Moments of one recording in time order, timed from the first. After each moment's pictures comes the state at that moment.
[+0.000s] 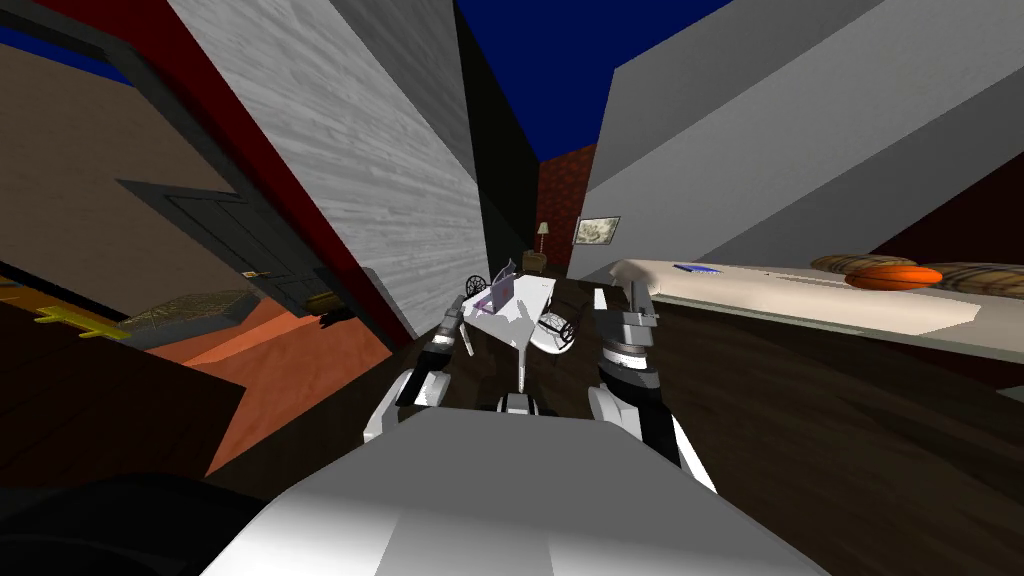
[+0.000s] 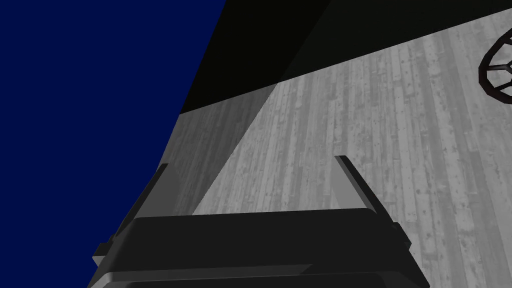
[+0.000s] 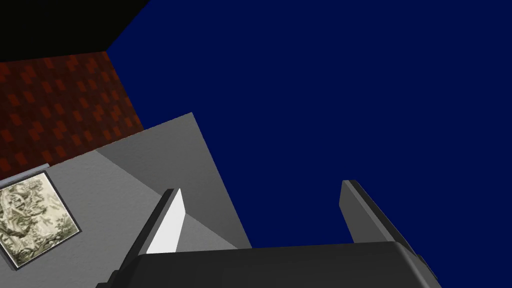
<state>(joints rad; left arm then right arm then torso) 0.35 0.20 -0.05 -2.20 -0.11 -0.17 -0.10 0.46 0.02 0.07 -2.39 0.11 -0.56 -0.13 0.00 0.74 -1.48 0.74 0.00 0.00</state>
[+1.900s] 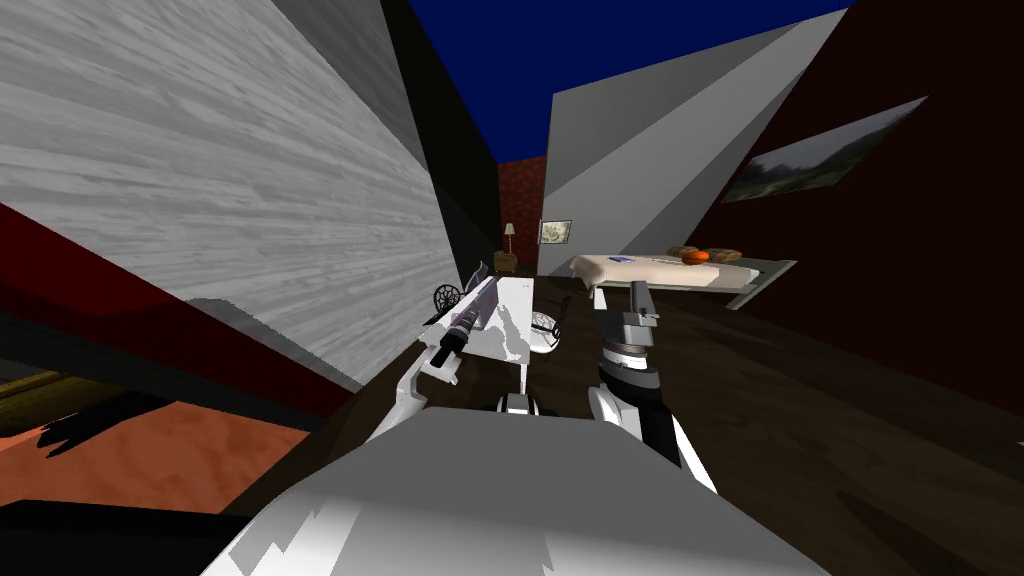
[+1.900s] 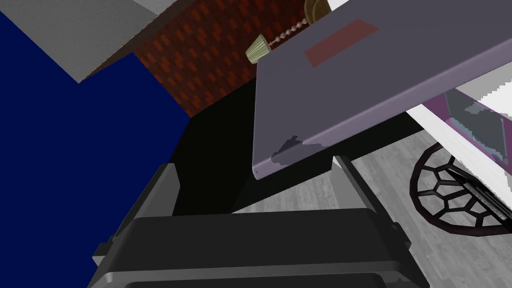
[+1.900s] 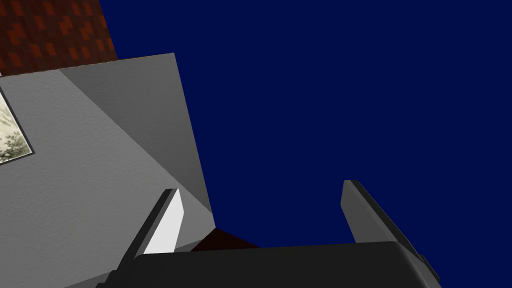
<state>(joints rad) 0.11 0.36 -0.15 -2.00 -0.21 0.23 0.02 0.46 0.02 0.07 -2.39 0.11 -0.56 -0.13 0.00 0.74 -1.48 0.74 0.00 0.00</state>
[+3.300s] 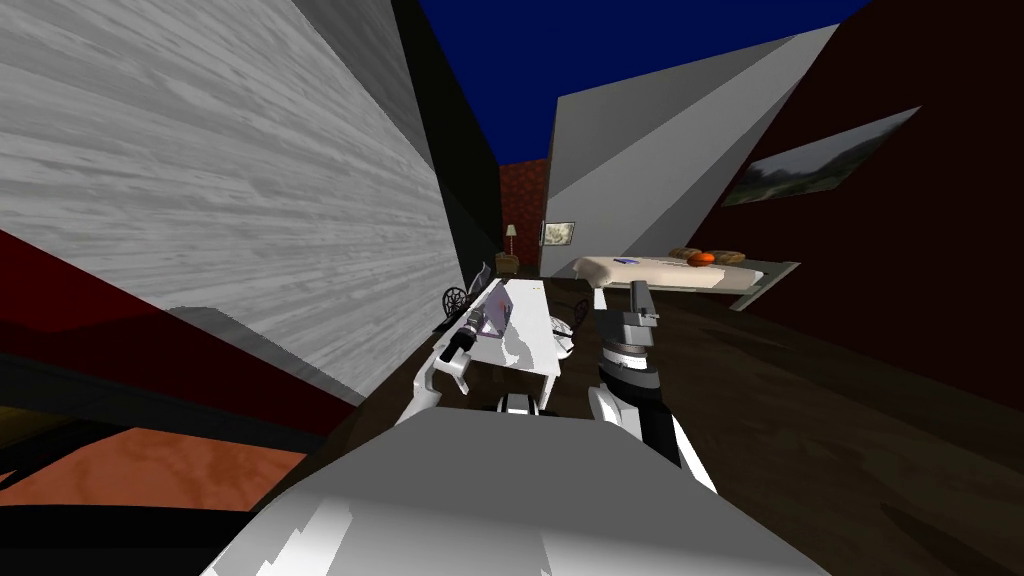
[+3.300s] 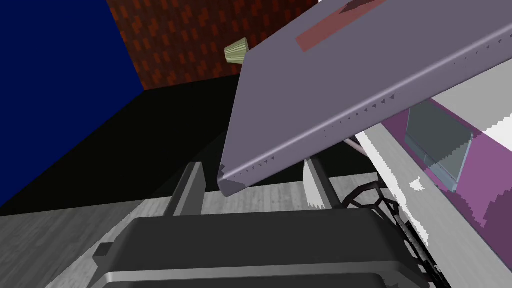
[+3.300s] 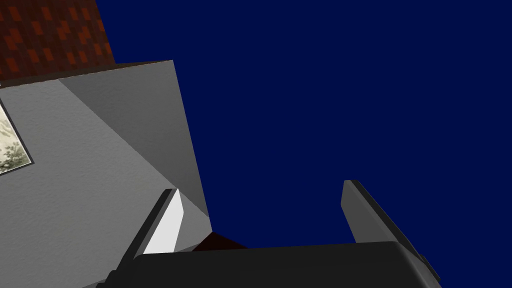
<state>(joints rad) 0.06 0.25 -0.16 -1.90 -0.08 0.21 0.18 0.46 0.02 0.07 -2.39 0.11 -0.56 -0.13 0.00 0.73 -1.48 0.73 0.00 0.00</state>
